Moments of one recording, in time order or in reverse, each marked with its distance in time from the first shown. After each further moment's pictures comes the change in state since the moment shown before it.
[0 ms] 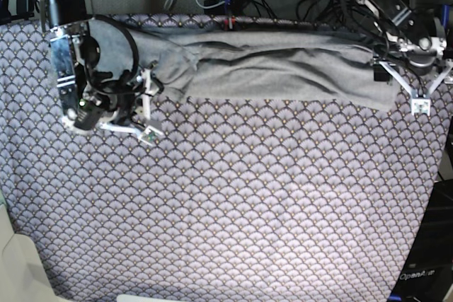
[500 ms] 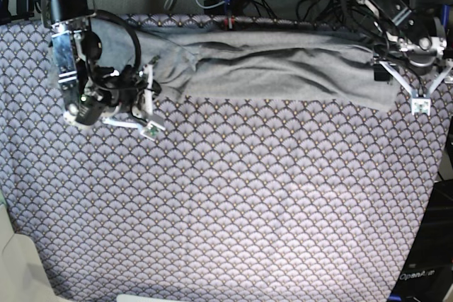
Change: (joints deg) left arm 0.0 0.0 0.0 0.0 0.0 0.0 0.0; right arm -1.0 -0.3 0.0 0.4 0.5 0.0 0.4
